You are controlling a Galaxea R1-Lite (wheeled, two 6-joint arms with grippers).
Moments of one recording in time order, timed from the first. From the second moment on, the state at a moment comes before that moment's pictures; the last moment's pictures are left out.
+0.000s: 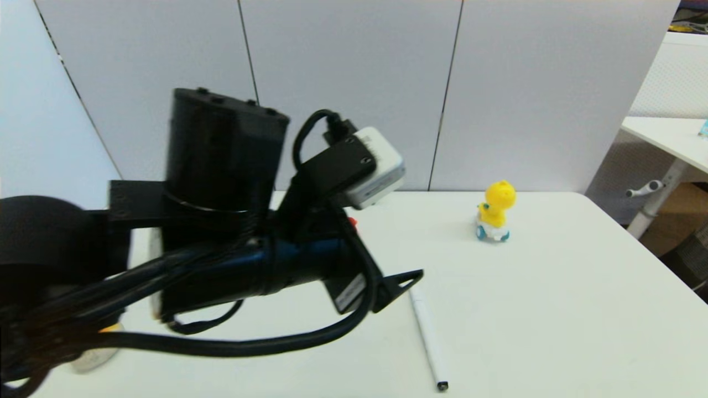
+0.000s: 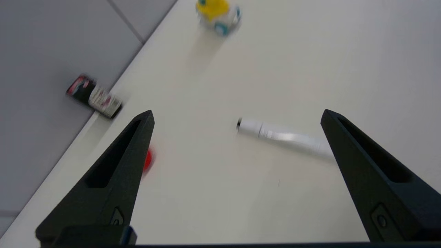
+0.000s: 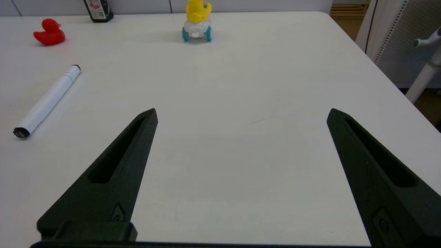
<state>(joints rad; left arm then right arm) -0.93 1.64 -1.13 -0.17 -0.02 0.36 0.00 0.00 0.00 0.00 0.00 0.01</state>
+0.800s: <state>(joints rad) -1.15 2.05 -1.44 0.17 0.70 -0.74 0.00 0.00 0.00 0.00 0.00 0.01</state>
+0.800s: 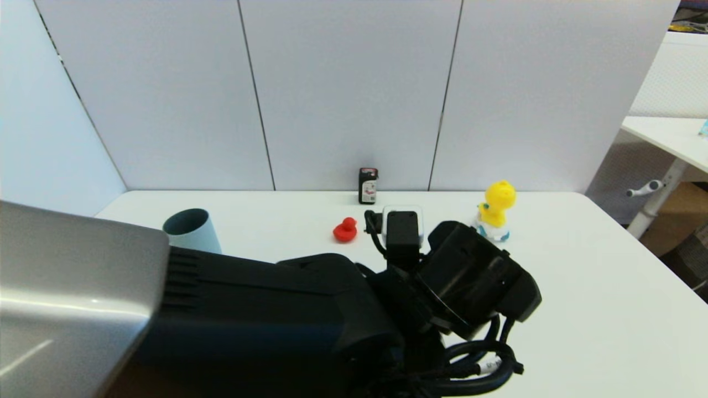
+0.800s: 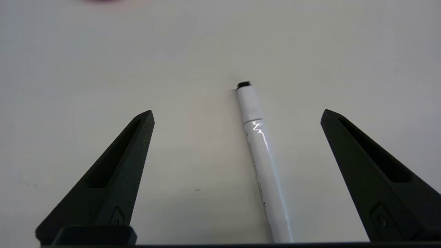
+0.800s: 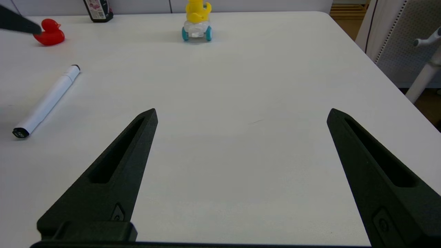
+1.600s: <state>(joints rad) -1.18 2.20 -1.52 0.18 0.73 -0.78 0.00 0.00 0.00 0.00 0.00 0.01</state>
